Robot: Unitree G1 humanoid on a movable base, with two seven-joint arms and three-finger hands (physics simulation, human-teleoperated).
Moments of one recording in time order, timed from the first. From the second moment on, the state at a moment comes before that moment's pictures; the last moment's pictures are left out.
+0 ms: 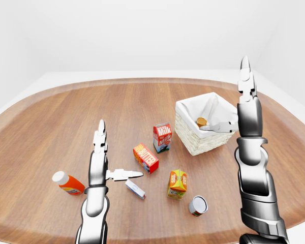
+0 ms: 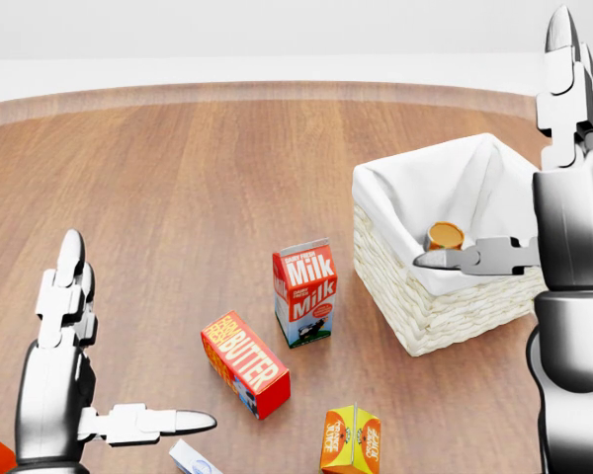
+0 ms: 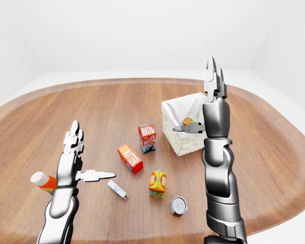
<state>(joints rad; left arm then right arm) 0.16 0.01 0.00 -0.30 0.21 -0.09 0.04 -0.32 -0.21 -0.17 -0.22 -0.55 -0.09 -0.08</state>
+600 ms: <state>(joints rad) 0.16 0.01 0.00 -0.30 0.21 -0.09 0.04 -0.05 -0.11 -0.21 -0.60 -0.44 -0.09 0.06</state>
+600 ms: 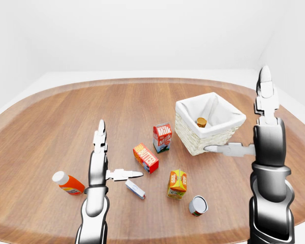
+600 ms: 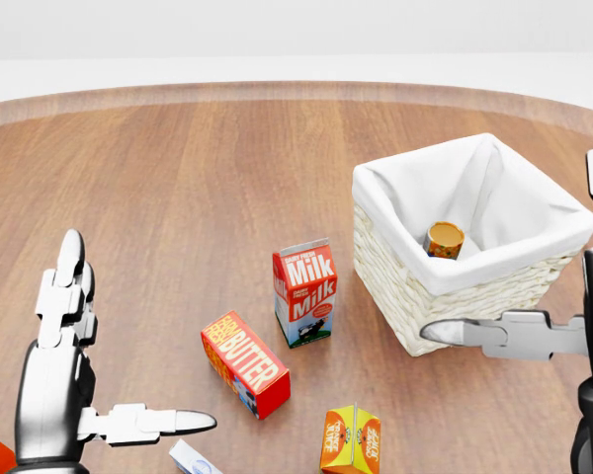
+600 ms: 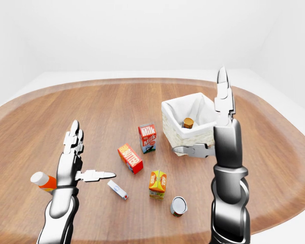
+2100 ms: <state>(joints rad) 0.16 0.01 0.00 -0.30 0.21 -0.09 0.04 0.42 0.07 -0.15 -0.66 -0.39 -0.09 0.11</state>
